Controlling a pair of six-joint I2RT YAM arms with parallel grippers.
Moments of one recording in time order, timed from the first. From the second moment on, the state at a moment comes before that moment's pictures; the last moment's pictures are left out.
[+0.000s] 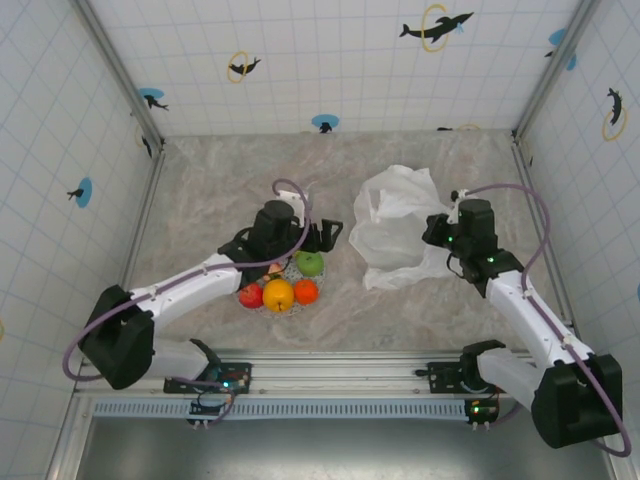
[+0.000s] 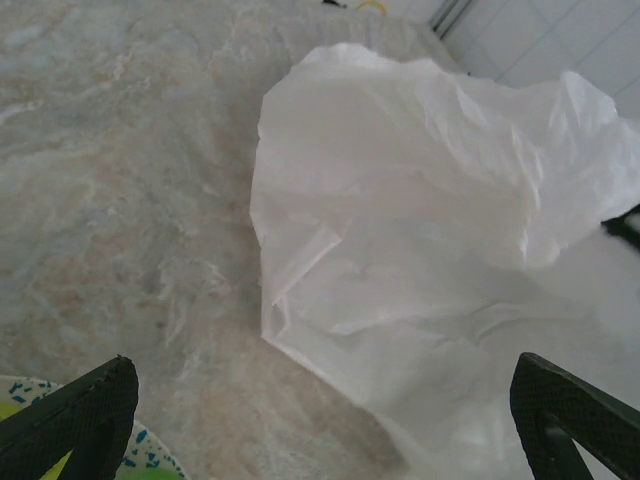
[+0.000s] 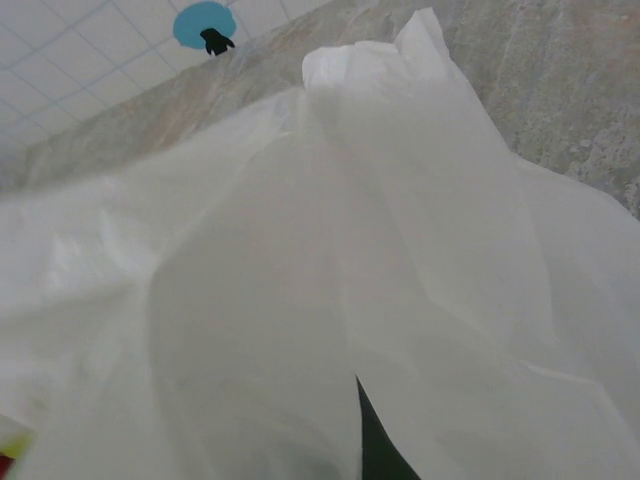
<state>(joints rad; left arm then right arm) -0.74 1.35 0.80 0.04 0.09 -0.47 0.25 1.02 0.65 -0.20 -0.12 0.49</state>
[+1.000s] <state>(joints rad) -0.84 1.96 1.13 0.15 -0.02 -0.22 0.09 0.98 0.61 -0.11 -0.40 0.74</state>
